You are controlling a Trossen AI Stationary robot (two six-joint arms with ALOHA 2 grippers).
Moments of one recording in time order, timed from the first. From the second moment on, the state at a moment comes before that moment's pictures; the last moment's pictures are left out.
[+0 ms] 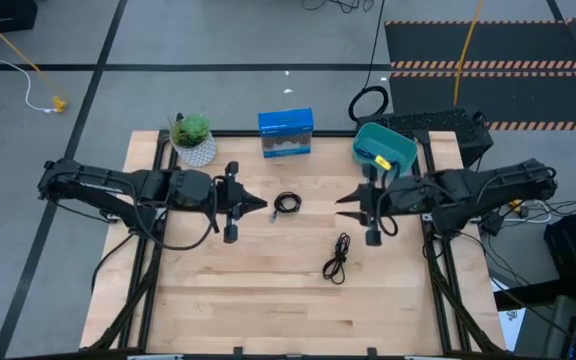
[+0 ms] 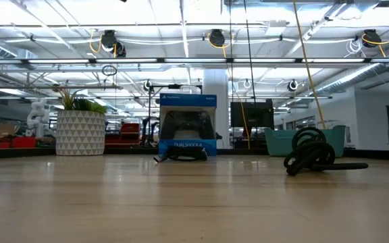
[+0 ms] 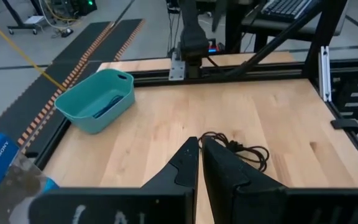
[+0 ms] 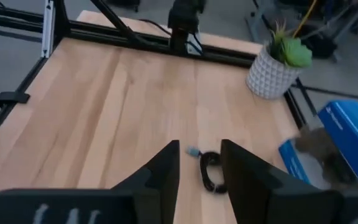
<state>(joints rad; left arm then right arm) -0.15 1.16 1.10 -0.30 -0.19 0.02 0.22 1.10 1.17 -0.58 0.26 -0.05</state>
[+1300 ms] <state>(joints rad) -0.23 1.19 1.10 -0.26 -0.32 -0.05 0.22 1.10 1.05 -0.58 0.17 -0.07</state>
